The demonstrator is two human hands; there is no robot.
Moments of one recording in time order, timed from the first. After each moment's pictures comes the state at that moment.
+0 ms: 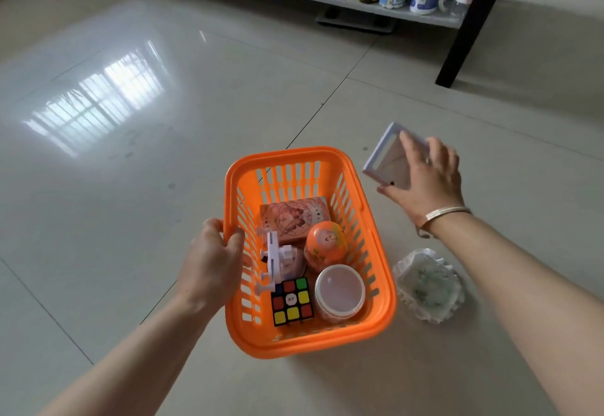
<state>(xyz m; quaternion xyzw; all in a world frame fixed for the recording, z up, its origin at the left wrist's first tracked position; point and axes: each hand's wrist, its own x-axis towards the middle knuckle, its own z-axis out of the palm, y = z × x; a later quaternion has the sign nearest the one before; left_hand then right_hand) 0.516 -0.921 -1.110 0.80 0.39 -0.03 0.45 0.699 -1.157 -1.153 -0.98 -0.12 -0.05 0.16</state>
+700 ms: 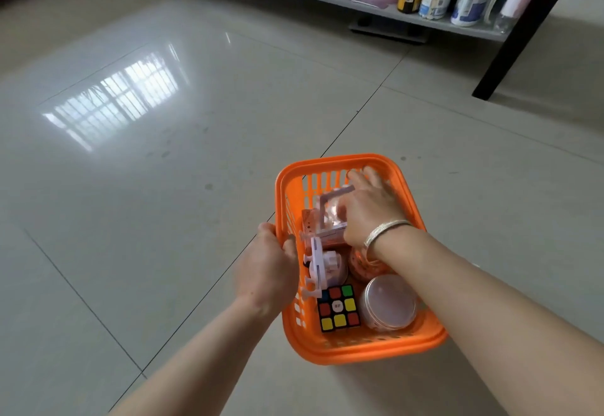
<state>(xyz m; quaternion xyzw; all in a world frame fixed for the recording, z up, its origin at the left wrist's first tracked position) 0.518 -0.906 -1.129 0.84 0.36 -0.05 0.41 0.636 -1.019 -1.121 -0.95 -0.28 0.12 0.02</state>
